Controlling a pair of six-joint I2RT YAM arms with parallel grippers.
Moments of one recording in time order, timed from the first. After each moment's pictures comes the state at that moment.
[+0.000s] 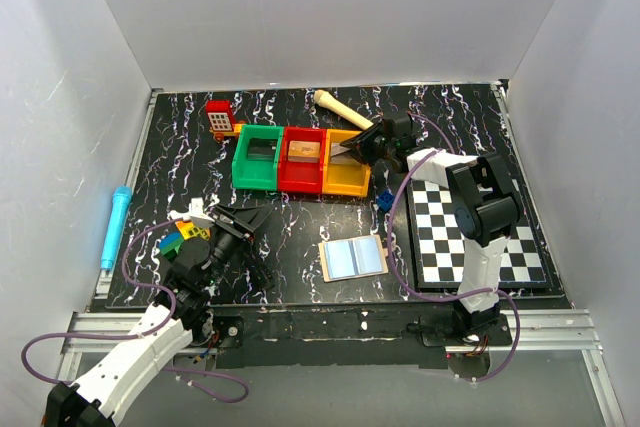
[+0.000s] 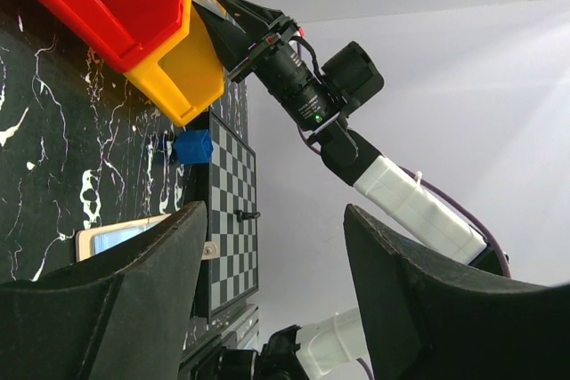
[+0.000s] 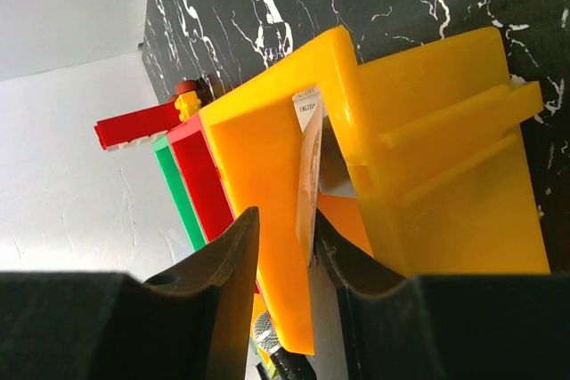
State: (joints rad) left arm -0.53 0.38 0.09 0.26 -0.03 -1.41; right arm 0.39 1.98 1.20 0.21 -0.26 1.30
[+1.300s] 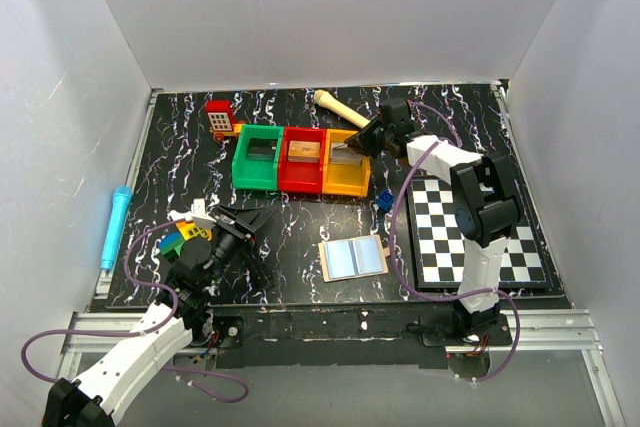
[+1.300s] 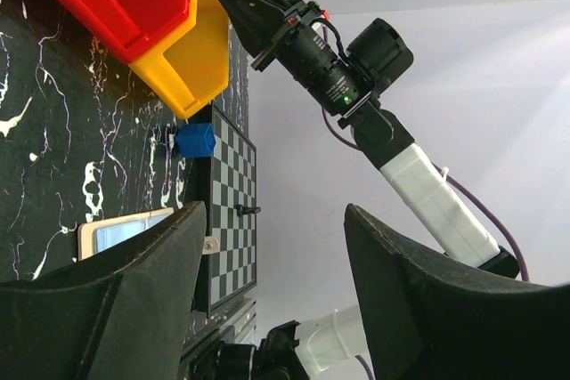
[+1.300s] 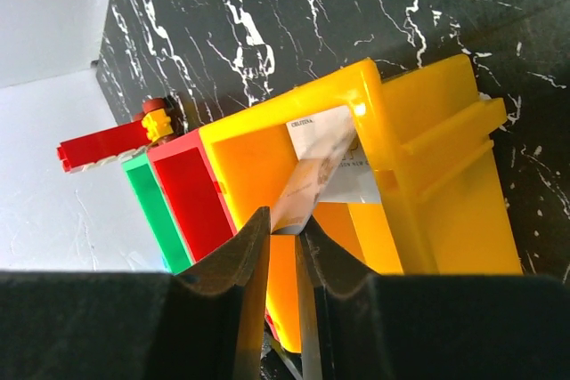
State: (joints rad) left arm -0.53 0.41 0.07 0.29 -0.01 -1.43; right arm 0.40 1.96 1.34 -0.05 -0.18 1.21
